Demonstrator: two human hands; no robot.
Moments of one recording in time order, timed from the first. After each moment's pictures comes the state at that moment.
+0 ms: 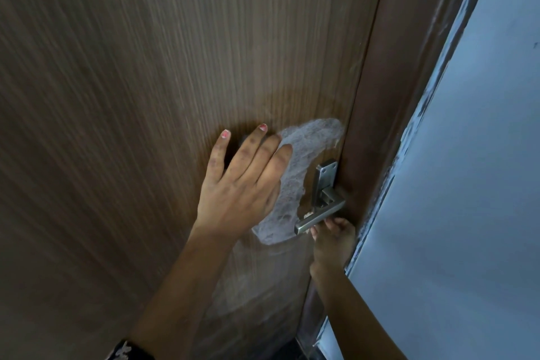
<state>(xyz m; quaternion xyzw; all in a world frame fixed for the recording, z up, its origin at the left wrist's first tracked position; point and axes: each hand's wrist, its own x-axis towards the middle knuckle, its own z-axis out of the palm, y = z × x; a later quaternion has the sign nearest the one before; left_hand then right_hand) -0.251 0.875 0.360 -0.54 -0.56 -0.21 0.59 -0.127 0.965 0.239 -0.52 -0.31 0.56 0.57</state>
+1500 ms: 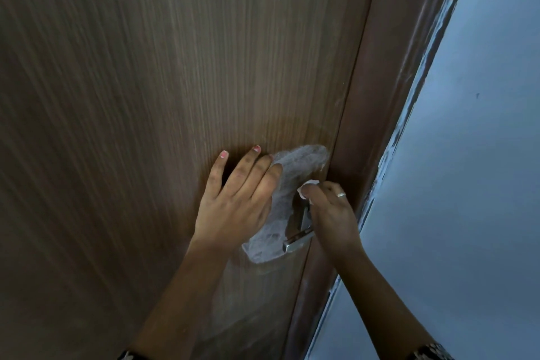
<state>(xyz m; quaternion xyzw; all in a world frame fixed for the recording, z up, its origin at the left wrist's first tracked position) -0.249 0.875 0.364 -0.53 -0.57 -0.21 0.59 -0.091 0.983 0.333 -0.30 -0.86 -0.04 0.40</state>
